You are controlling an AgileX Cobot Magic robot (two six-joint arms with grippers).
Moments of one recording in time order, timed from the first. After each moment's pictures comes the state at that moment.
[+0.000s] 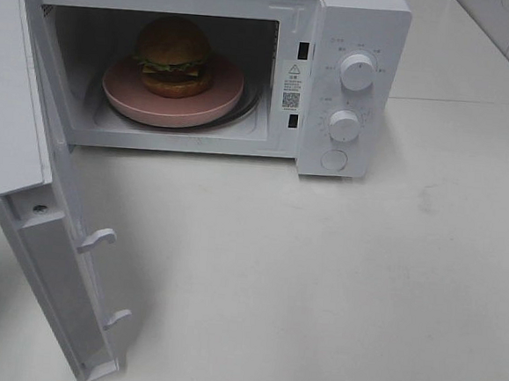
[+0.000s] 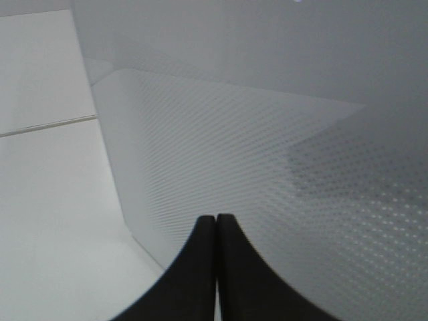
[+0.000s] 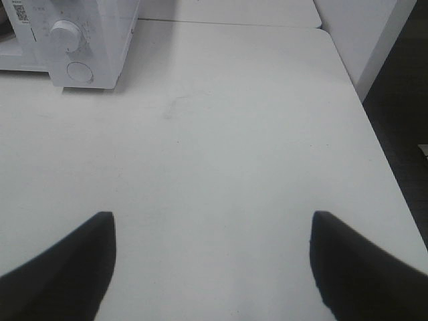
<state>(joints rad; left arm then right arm) -0.08 1.43 -0.24 0.39 -0.82 -0.19 0.10 0.00 -0.51 -0.14 1.04 0.13</state>
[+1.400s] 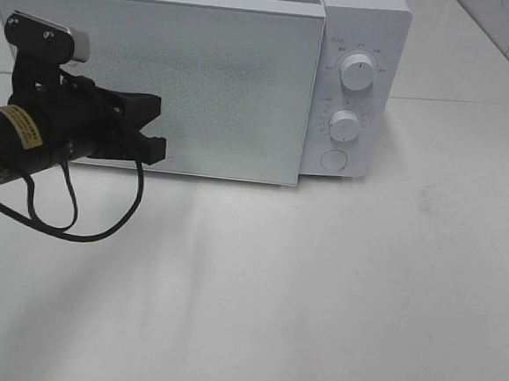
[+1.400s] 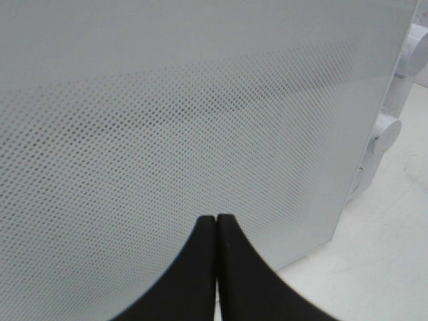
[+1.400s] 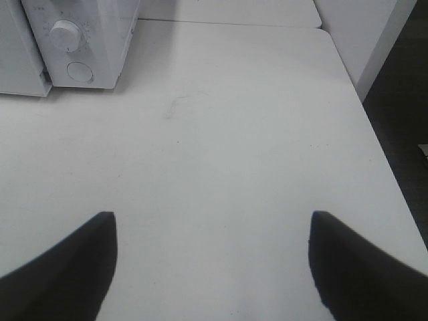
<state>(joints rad) -0.47 1.78 -0.61 0.21 -0.84 -0.18 0.10 0.00 -0.51 -0.14 1.04 0.13</state>
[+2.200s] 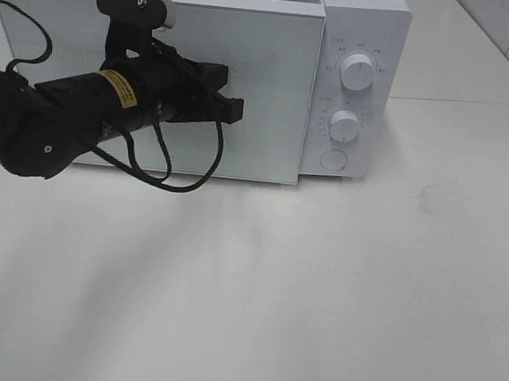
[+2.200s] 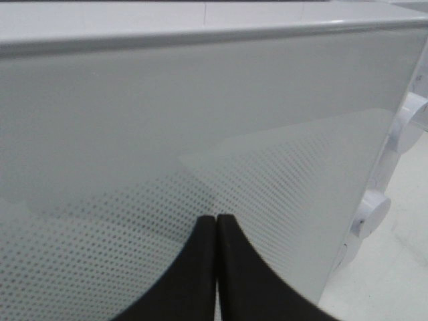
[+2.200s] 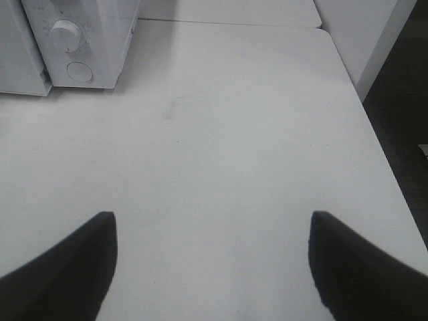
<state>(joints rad) -0.57 1.93 -0.92 0.11 -0.73 -0.18 0.10 0.00 -0.51 -0.14 1.04 0.13</state>
